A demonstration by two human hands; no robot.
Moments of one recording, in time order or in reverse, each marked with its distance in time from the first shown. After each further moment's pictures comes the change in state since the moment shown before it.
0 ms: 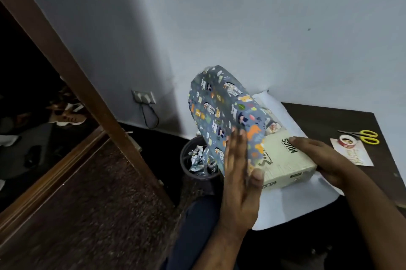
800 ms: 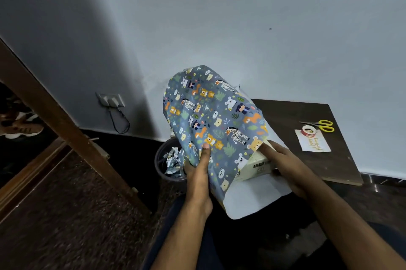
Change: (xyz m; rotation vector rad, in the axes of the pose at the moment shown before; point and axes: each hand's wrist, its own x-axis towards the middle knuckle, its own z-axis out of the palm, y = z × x) left_hand 0.018 -0.063 0.002 -0.706 0.284 -0.998; right_hand -0.036 0.025 0.030 -0.089 0.144 -0.082
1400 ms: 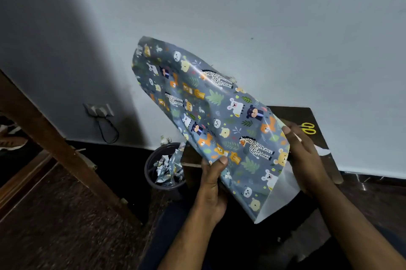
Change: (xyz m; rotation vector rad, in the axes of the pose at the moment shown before) left_hand -0.026 -0.019 0.036 -0.189 -0.335 -0.081; right_hand -0.036 -0.026 -0.036 0.274 0.160 -0.480
